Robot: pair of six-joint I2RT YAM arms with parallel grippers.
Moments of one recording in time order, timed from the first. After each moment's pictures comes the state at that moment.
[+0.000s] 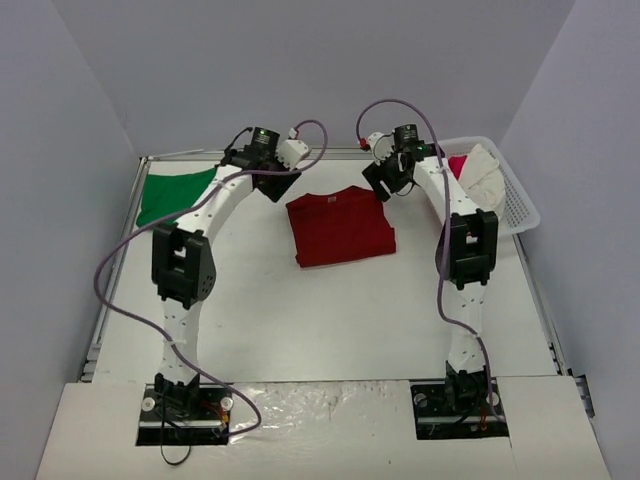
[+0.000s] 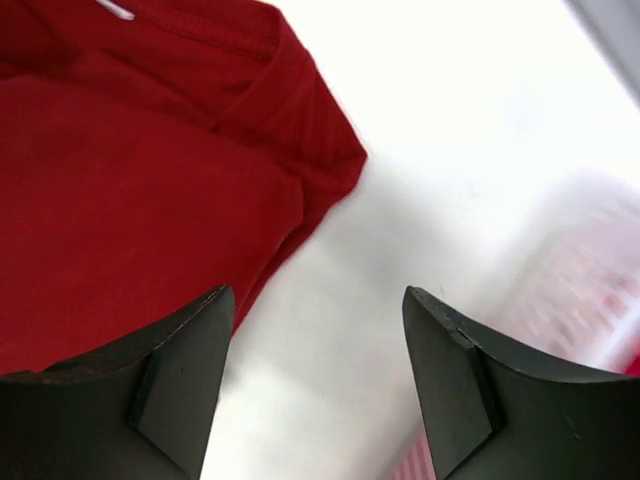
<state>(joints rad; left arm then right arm) -0.37 2.20 2.08 -0.77 0.07 0.48 0.19 2.35 2.14 -0.78 -0.23 -0.55</state>
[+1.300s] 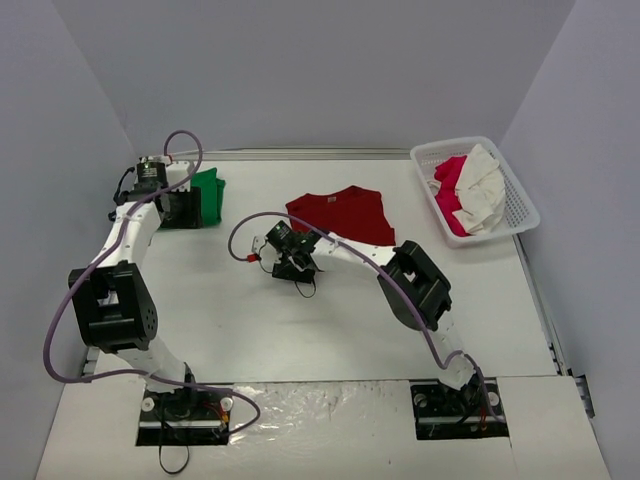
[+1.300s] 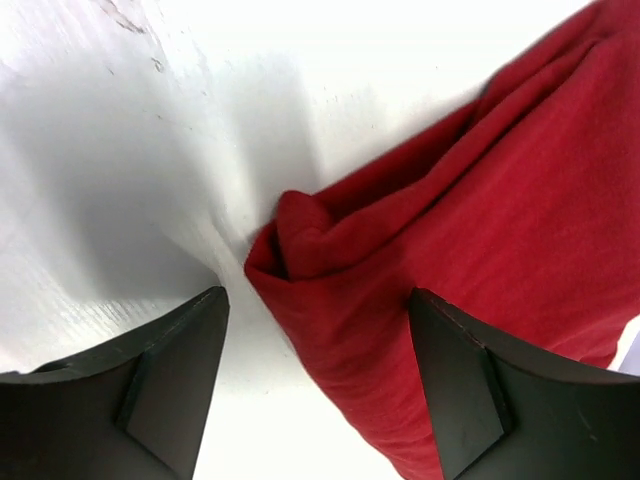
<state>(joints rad) 0.12 1.66 1.37 -0.62 0.24 0.11 0.89 2.16 1.59 -0.53 0.29 -0.60</state>
